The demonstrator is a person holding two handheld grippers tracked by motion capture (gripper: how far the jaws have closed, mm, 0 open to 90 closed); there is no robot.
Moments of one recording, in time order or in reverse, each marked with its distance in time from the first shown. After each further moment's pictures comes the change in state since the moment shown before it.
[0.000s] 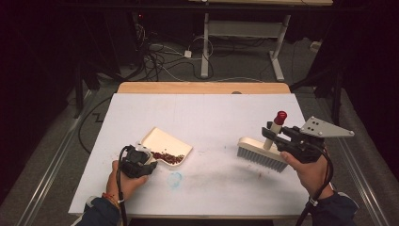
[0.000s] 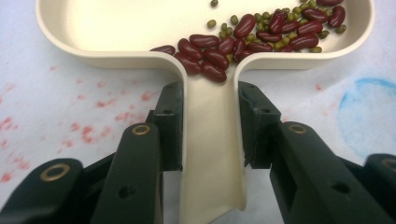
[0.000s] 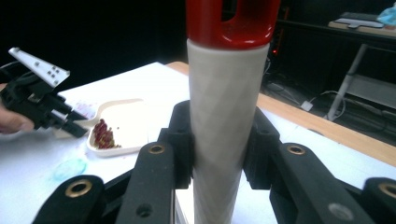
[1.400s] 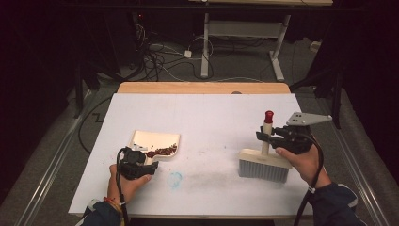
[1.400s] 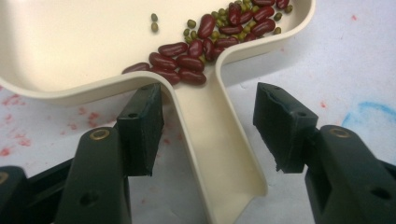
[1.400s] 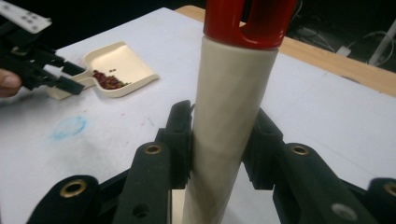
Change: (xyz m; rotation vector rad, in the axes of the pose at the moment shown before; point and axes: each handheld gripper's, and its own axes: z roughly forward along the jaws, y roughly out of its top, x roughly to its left) left arm -0.001 -0.004 -0.001 -0.053 0.012 -0.121; right arm -0.034 -0.016 0.038 0.217 0.105 0.062
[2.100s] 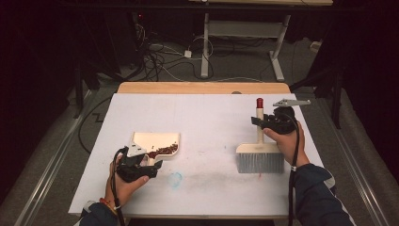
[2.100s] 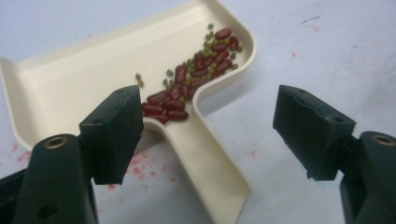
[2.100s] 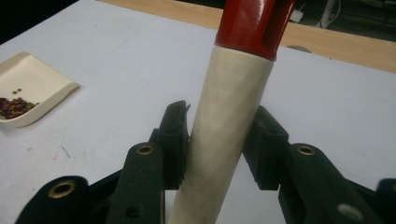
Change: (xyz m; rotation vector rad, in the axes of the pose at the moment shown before) left arm -0.011 -0.002 -0.019 -0.177 -0.040 0.141; right arm -0.052 0.003 0.061 0.070 -0.170 0.165
